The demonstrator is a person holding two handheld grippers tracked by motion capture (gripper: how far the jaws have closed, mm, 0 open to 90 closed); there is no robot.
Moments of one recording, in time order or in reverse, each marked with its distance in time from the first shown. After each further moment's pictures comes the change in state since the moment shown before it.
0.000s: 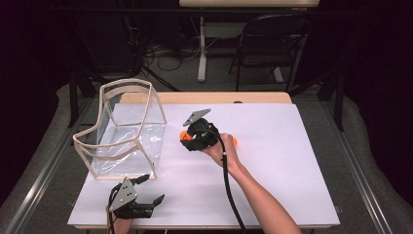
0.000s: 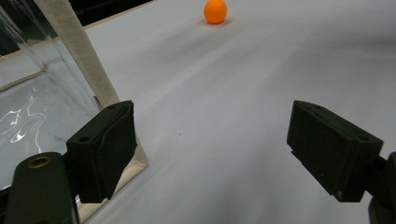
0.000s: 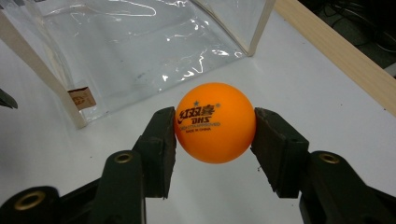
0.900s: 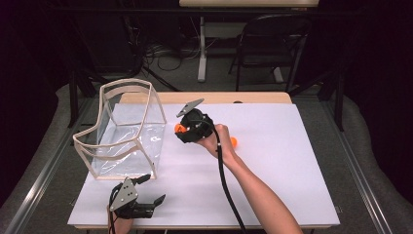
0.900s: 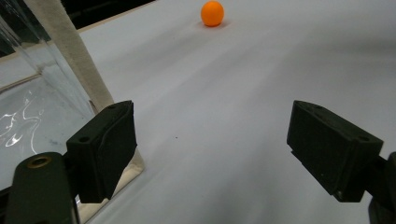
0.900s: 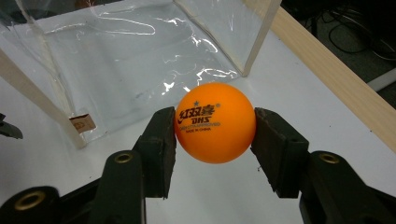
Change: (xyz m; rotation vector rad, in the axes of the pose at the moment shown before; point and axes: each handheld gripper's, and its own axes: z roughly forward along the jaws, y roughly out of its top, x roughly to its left) left arm 0.000 0.001 0.001 -0.012 -0.010 -0.001; right arm -0.004 0.031 -0.002 0.000 0.000 -0.018
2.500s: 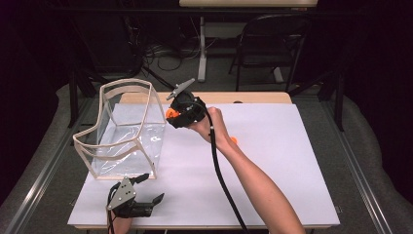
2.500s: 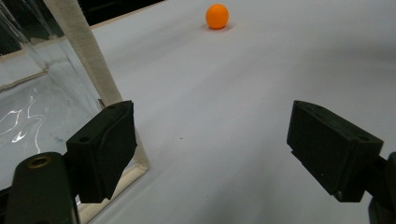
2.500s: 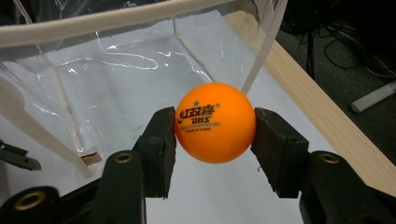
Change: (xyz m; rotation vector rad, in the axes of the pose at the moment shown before) left arm 0.003 0.000 -0.001 -0.004 0.006 -0.020; right arm -0.006 0.054 -0.017 -0.012 0.004 -0.032
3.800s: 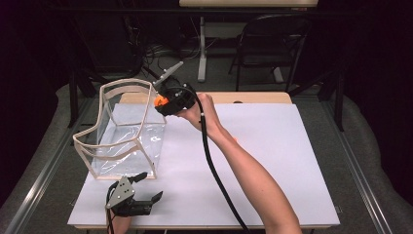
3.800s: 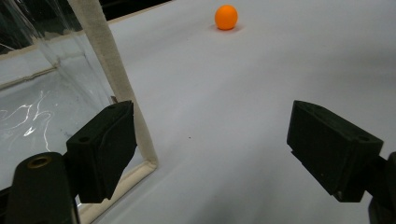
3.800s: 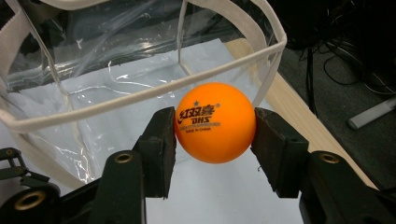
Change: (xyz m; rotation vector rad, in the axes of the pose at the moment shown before) left arm 0.003 0.000 0.000 -0.001 0.022 -0.025; right arm 0.003 0.047 -0.011 -0.024 0.012 -0.019
